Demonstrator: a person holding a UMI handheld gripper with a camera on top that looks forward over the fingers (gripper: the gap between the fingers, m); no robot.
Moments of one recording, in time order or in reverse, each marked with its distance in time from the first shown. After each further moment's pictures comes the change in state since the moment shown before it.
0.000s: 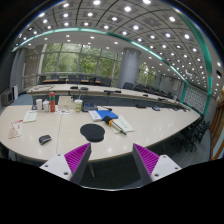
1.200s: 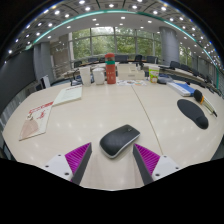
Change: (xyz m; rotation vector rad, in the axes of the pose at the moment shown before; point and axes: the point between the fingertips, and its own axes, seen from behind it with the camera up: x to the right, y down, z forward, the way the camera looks) arm -0.503 0.126 0.230 -0.190 -0.464 0.019
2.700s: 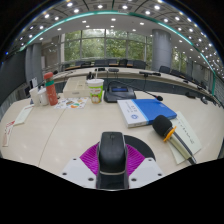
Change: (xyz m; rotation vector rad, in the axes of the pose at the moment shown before) arm 0.381 -0.156 0.068 0.031 0.096 -0.035
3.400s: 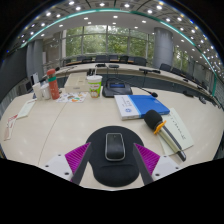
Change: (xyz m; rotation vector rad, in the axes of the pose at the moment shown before) arm 0.022 0.020 -0.051 -0.052 -0.003 -0.027
